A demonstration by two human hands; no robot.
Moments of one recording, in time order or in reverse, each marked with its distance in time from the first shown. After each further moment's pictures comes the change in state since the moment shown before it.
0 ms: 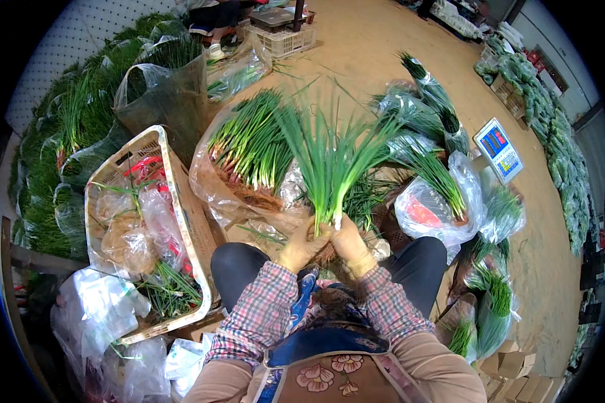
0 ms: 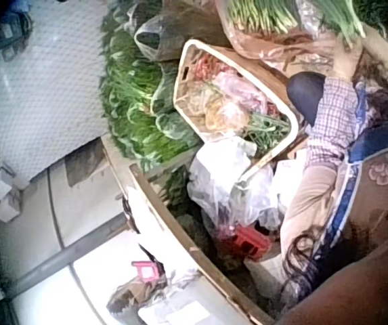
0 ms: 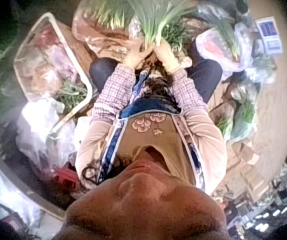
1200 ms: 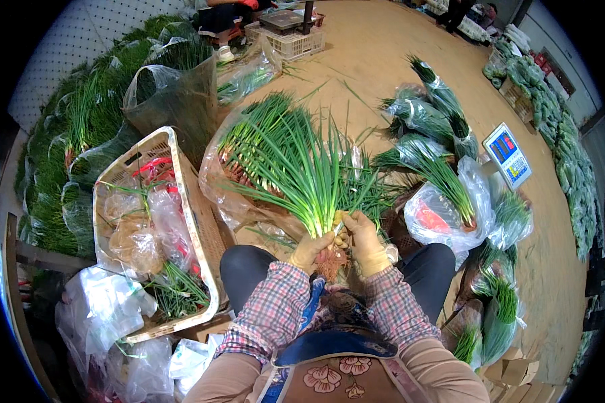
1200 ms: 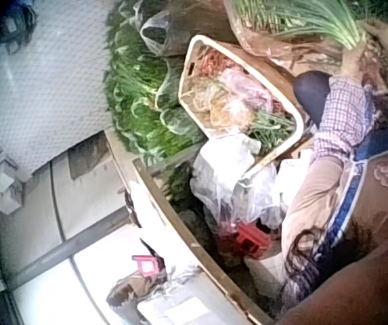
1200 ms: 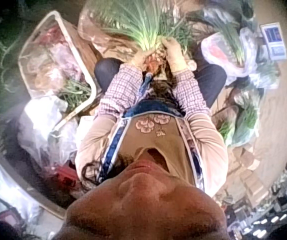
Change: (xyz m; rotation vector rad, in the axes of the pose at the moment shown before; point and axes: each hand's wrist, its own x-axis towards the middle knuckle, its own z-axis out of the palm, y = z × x) left_hand 0.004 -0.015 0.008 -0.911 -0.152 -0.386; right_hand 0.007 -0.020 -0.011 0.404 0.091 0.311
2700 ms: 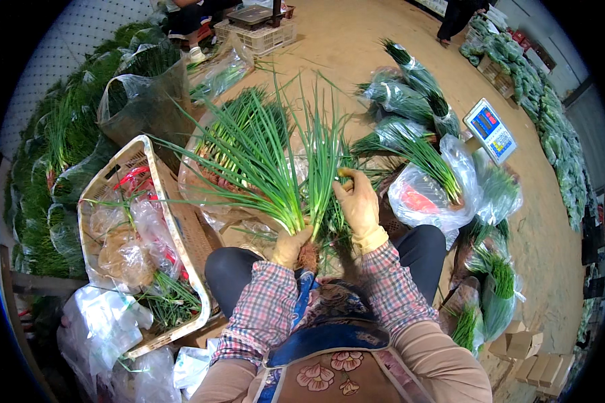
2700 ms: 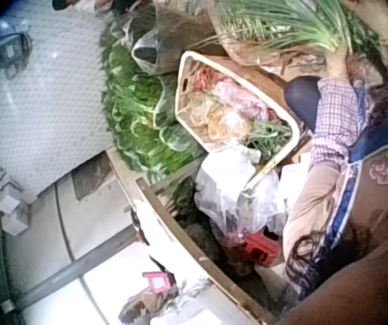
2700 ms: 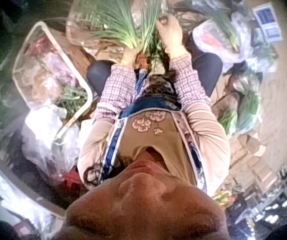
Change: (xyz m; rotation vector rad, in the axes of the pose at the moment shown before) left_hand 0.010 -0.017 -0.015 0.158 0.178 0.121; right_hand 0.005 -0.046 -0.001 -0.873 0.442 -0.663
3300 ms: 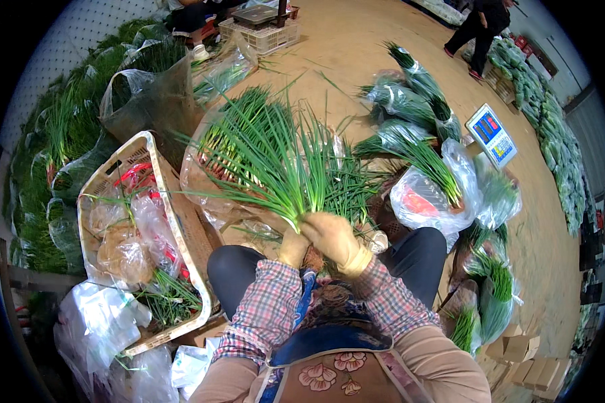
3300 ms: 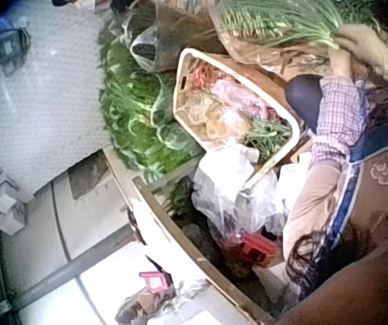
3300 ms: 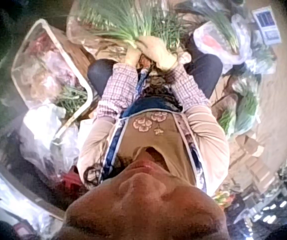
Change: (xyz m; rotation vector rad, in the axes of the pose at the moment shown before) left_hand 0.025 -0.038 -0.031 0.766 0.030 0.248; right_hand -0.050 -0.035 0.024 0.026 -0.413 -0.481
